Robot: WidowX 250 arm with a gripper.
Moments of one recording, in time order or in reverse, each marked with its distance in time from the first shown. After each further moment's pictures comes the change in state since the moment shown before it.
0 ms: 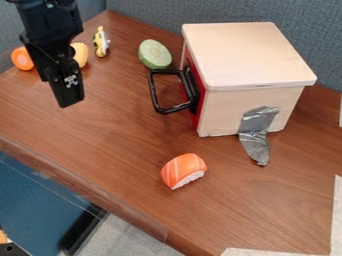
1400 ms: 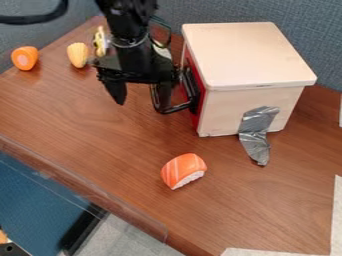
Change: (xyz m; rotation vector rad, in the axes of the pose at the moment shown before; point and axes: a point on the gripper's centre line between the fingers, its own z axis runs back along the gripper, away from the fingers) arm 0.090 -0.008 -0.063 0.095 -0.215 0.843
